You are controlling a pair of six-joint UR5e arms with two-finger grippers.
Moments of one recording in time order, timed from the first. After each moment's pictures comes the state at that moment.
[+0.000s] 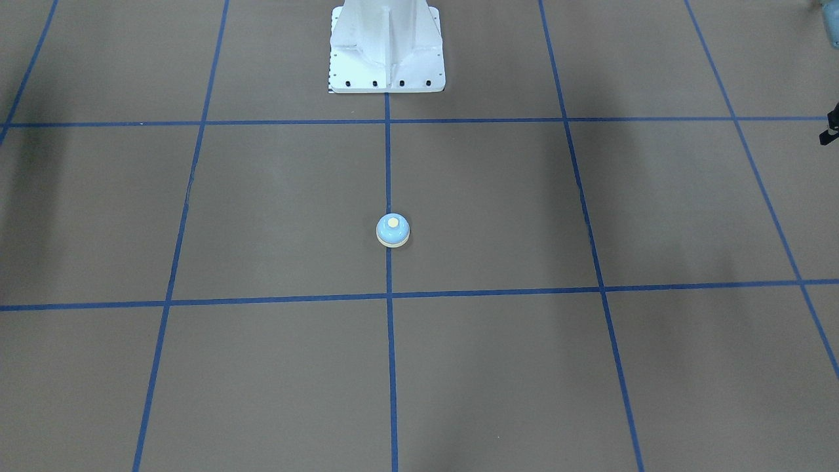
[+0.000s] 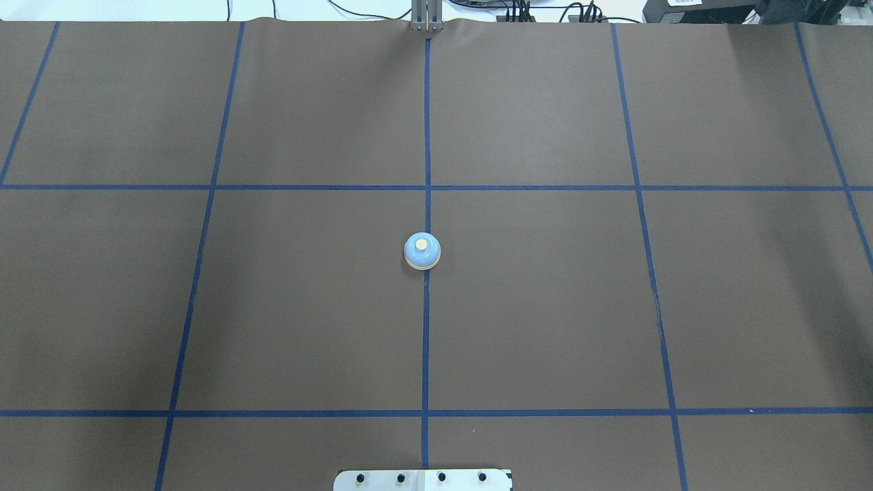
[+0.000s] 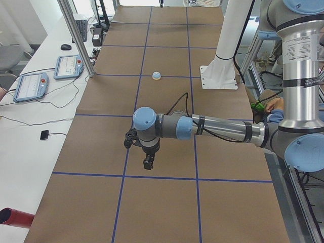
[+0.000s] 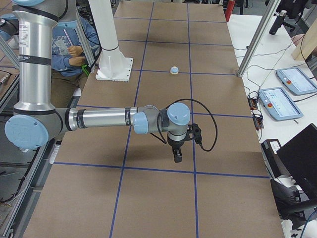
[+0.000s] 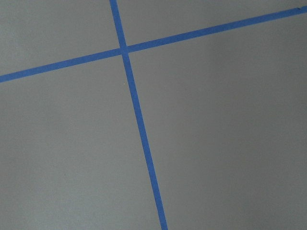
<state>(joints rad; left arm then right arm) -1.47 -1.45 -1.81 -1.50 -2.35 0.12 1.49 -1.66 1.74 -1.53 2.34 -0.05</state>
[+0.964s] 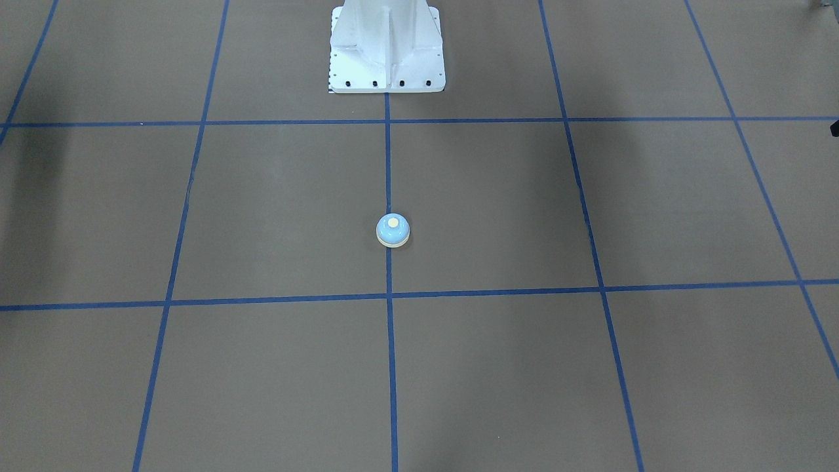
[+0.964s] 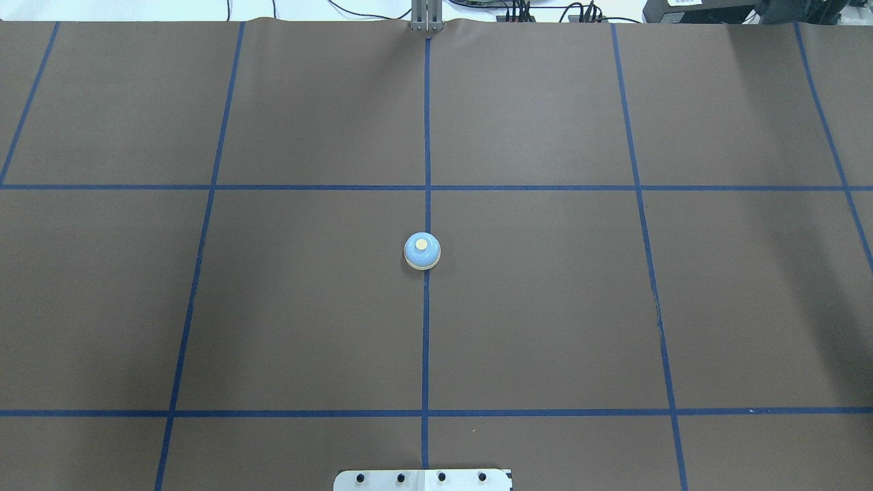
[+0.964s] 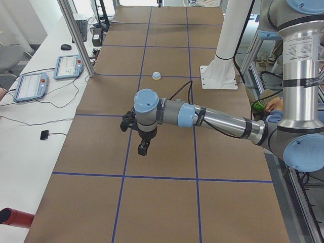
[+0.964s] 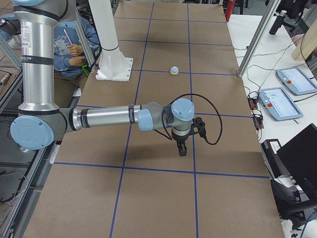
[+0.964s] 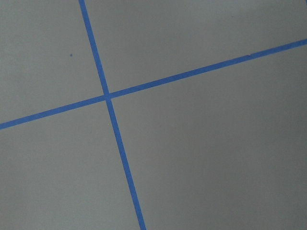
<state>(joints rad) -1.50 -1.47 -1.91 -1.49 -2.37 0.11 1.49 -1.62 1.75 -1.52 2.39 -0.05</state>
